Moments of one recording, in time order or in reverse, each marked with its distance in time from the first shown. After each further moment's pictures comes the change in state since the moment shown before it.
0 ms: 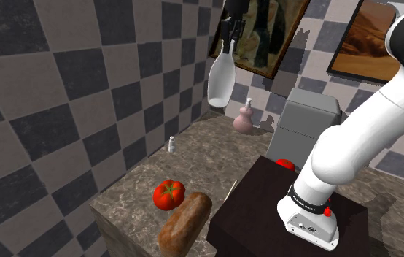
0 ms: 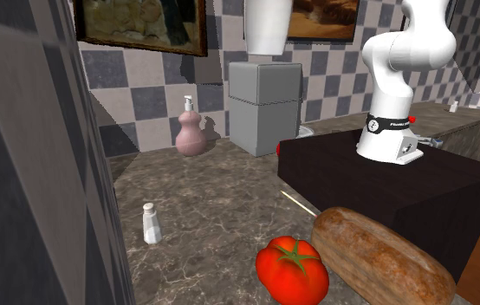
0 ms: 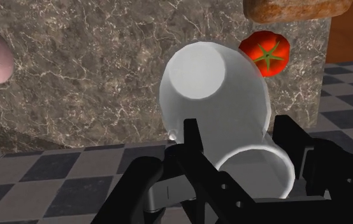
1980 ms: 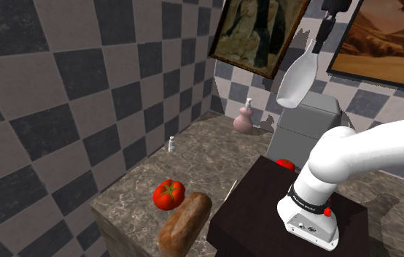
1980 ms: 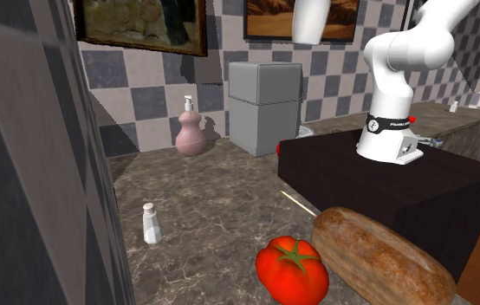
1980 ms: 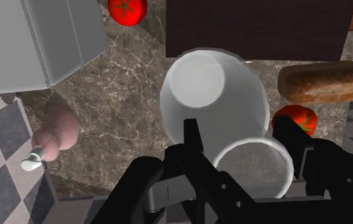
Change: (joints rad) arm -0.105 -0.516 -0.268 -0.231 -0.221 -0.247 -0.390
